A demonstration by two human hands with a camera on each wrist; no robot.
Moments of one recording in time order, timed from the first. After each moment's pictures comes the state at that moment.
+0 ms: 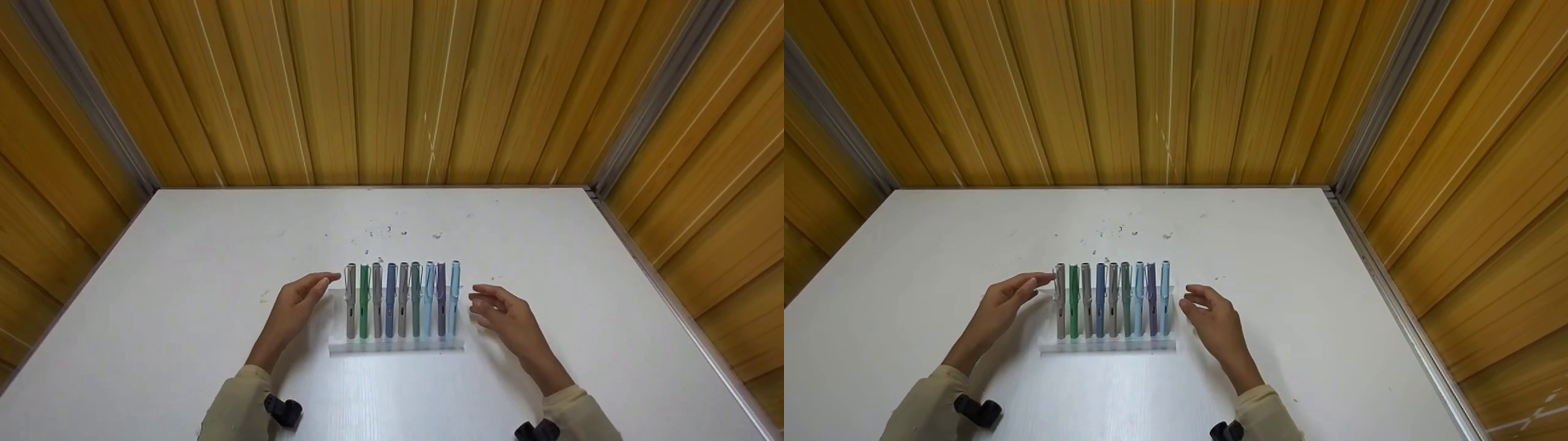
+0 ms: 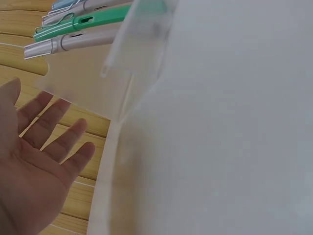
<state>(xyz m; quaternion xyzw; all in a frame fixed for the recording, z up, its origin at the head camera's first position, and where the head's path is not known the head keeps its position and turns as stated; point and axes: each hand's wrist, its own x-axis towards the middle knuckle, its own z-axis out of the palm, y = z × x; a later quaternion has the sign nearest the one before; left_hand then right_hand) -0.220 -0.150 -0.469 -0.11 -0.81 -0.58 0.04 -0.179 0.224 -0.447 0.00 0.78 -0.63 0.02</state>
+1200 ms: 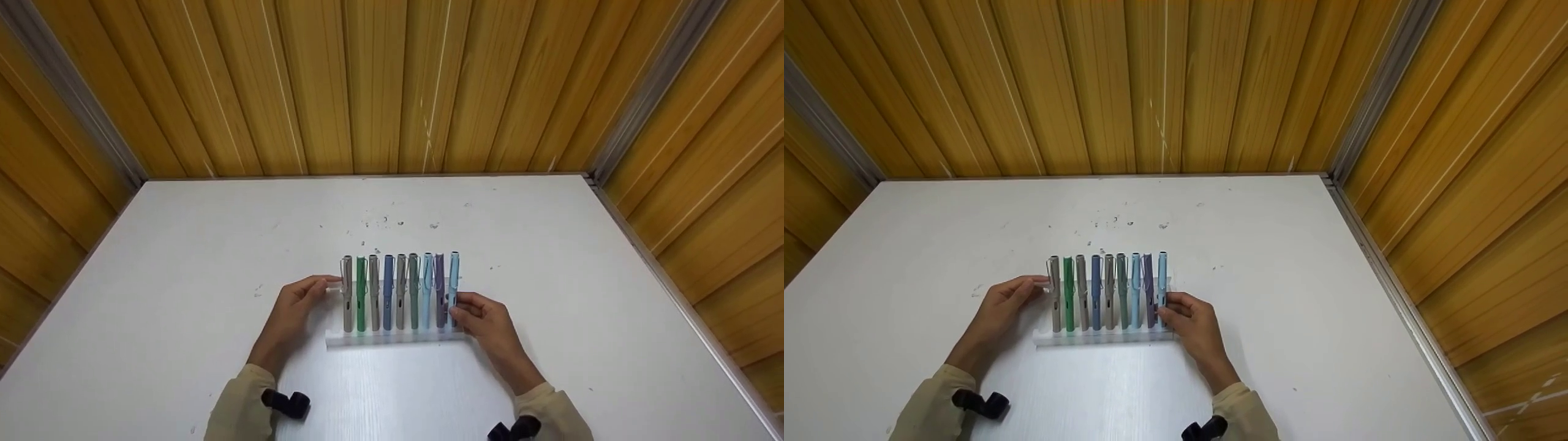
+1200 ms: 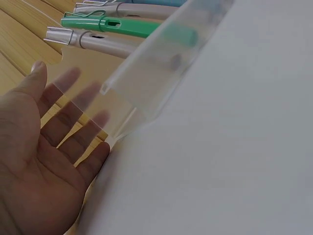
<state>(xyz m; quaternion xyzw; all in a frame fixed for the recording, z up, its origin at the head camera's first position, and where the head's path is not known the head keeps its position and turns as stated) -0.223 -0.149 -0.493 -0.11 -0.76 -0.64 -0.01 -0.179 0.200 -0.490 0.00 0.73 -0.68 0.03</state>
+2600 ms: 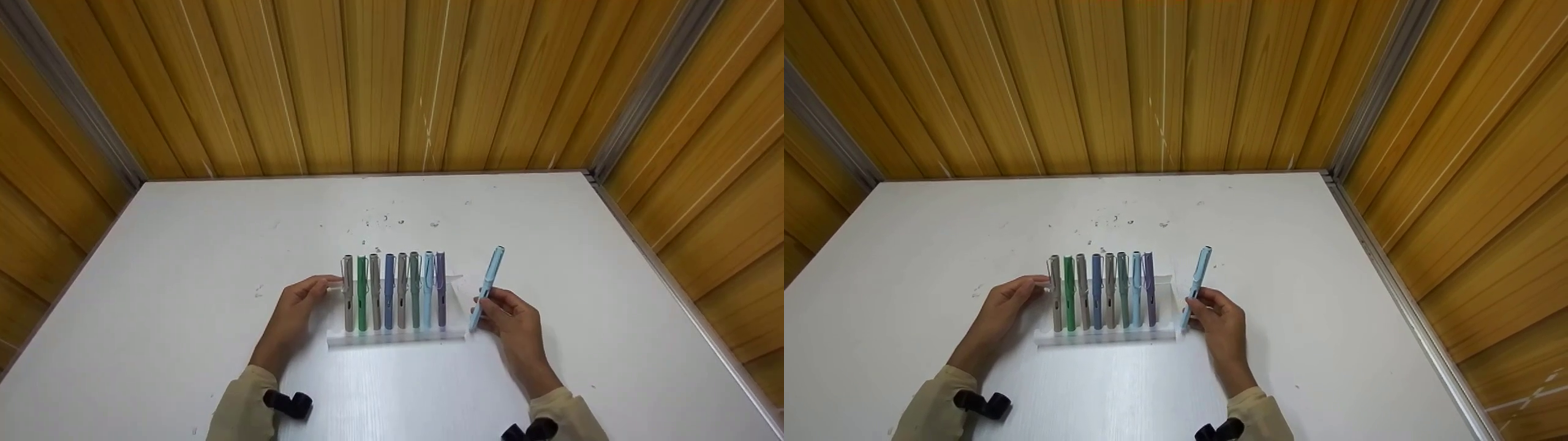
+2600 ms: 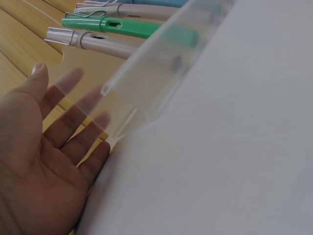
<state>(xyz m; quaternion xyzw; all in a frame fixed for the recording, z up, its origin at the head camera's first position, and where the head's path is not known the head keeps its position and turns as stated) -0.220 -0.145 -0.497 -0.11 -0.76 -0.65 -0.02 -0.165 0.226 -0.490 0.09 0.68 -0.72 -0.06</state>
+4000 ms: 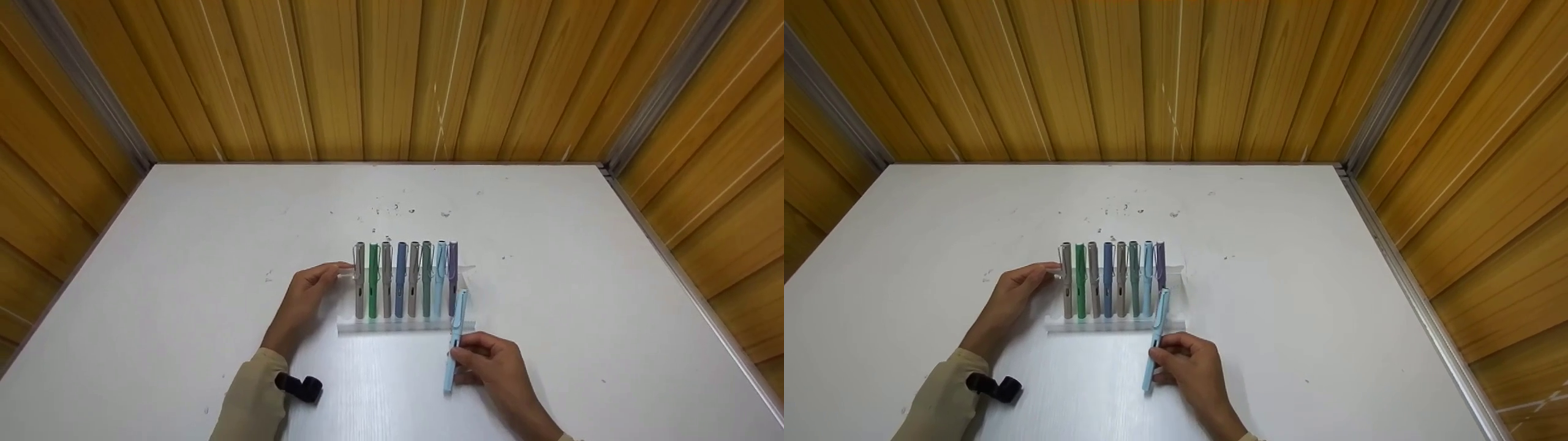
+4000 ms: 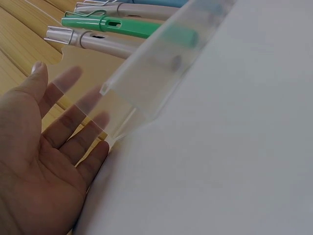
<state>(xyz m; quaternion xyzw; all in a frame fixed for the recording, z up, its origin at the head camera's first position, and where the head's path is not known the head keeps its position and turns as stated) -0.219 -0.144 -0.496 -0.11 -0.74 -0.66 -0.02 -0.103 0.178 -0.484 0.09 0.73 -0.67 0.10</state>
